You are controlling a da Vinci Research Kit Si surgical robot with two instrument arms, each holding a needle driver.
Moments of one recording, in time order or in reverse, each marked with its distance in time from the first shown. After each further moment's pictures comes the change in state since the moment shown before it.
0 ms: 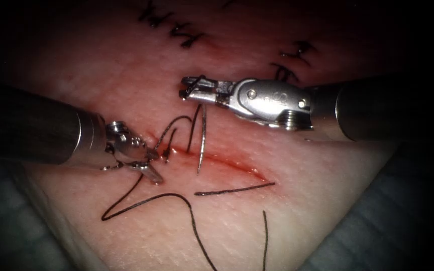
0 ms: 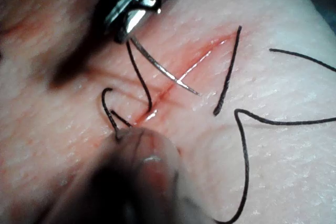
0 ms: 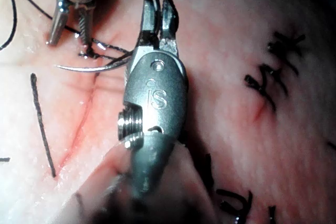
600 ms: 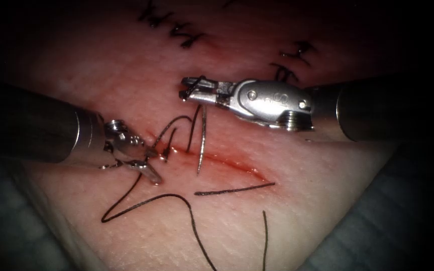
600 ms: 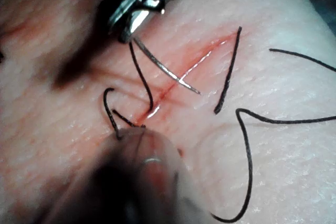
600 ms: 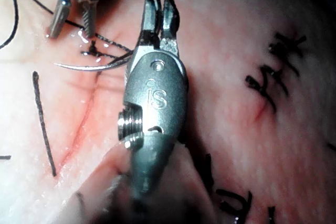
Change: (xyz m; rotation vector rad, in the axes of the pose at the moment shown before) right arm 0.000 0.000 0.000 -0.003 0.005 -0.005; left arm 0.000 0.000 -0.001 0.006 0.001 0.005
